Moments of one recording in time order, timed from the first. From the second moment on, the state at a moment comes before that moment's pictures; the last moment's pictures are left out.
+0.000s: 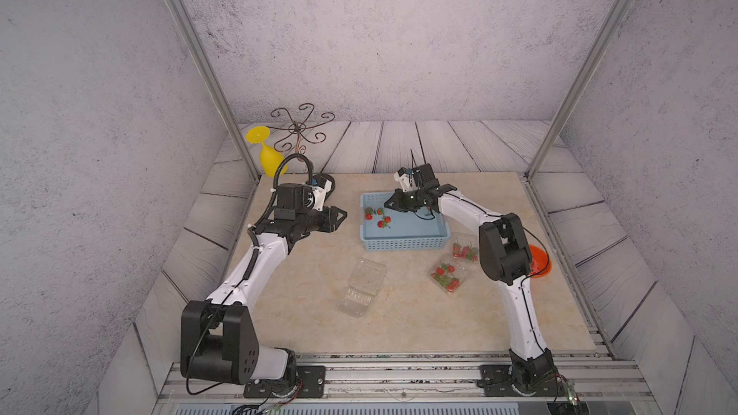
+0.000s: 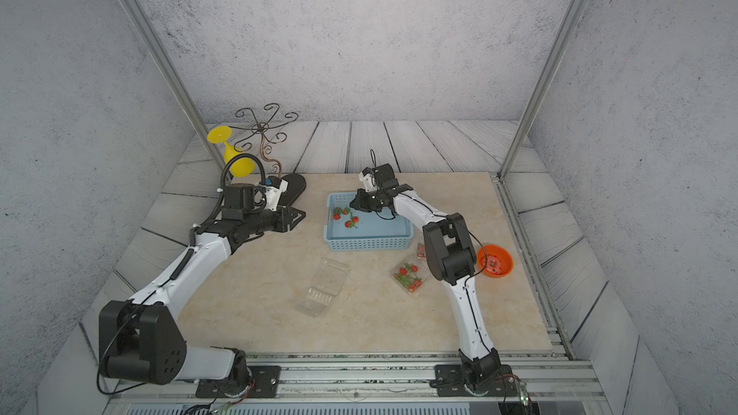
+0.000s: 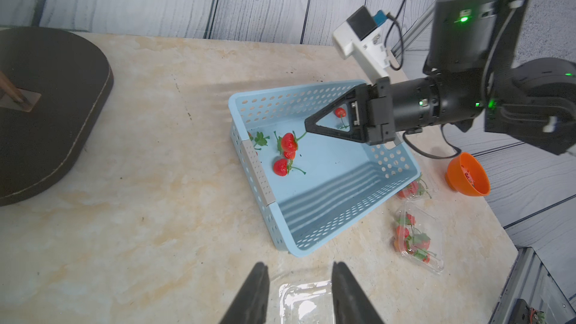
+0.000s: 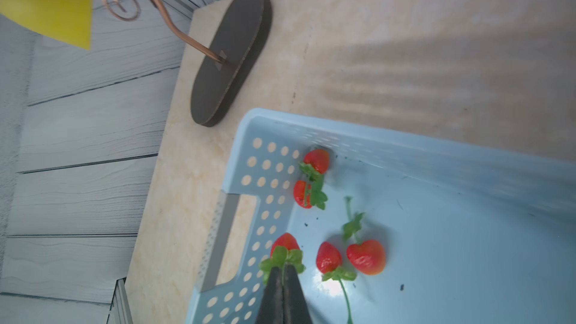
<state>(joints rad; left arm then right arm) -0.15 1.39 1.07 -0.33 0.55 -0.13 0.47 2.26 1.89 -0.38 -0.58 0.45</state>
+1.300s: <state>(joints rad) -0.14 1.33 1.06 -0.33 0.55 -0.14 0.92 1.95 1.42 -0.60 -0.60 0.21</state>
